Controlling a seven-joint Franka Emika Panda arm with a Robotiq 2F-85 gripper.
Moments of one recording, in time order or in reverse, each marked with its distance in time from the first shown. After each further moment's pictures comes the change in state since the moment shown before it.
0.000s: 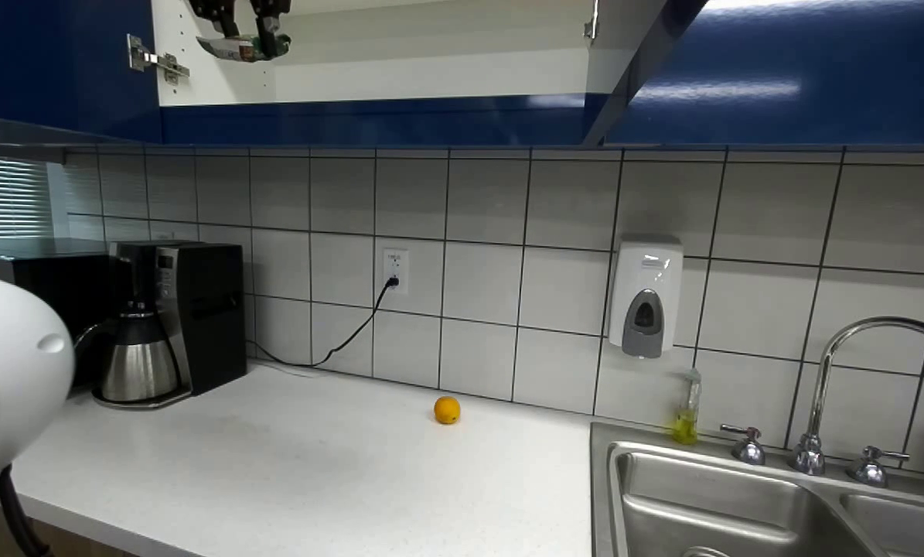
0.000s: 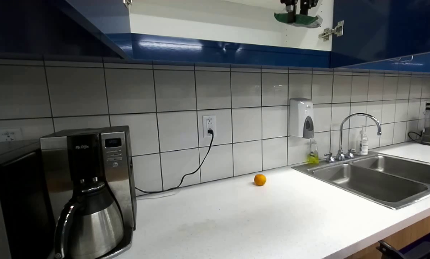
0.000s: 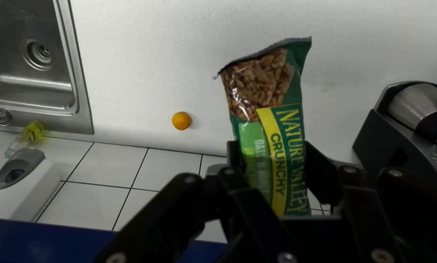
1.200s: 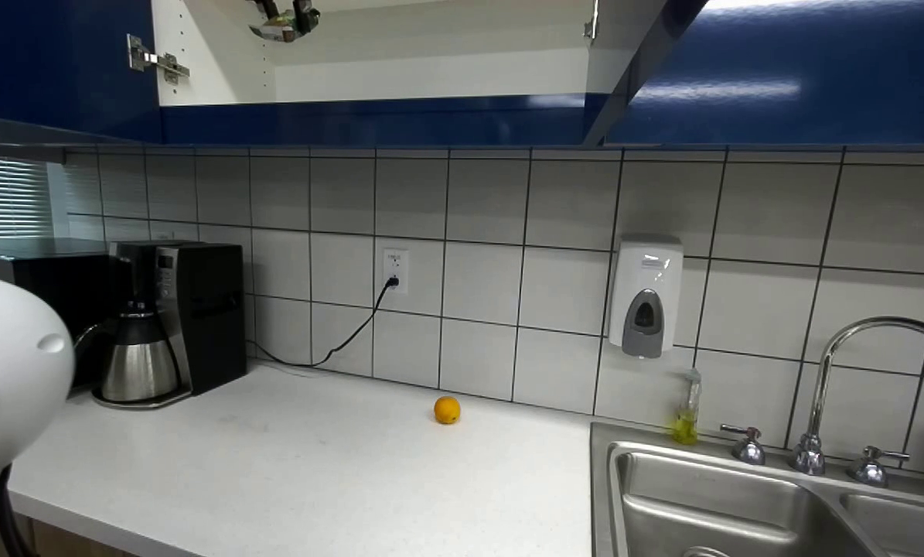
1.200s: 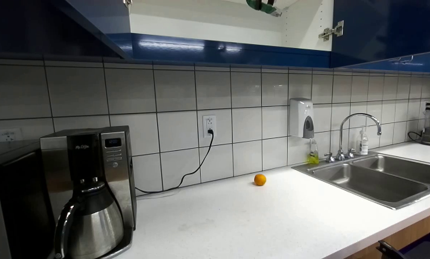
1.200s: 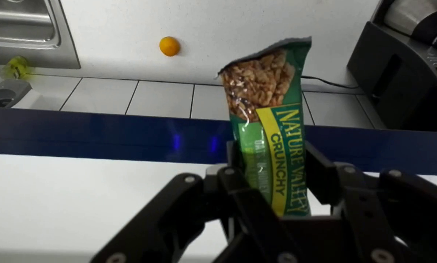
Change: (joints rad) arm 0.000 0.278 0.017 0.354 0.000 0.091 0.068
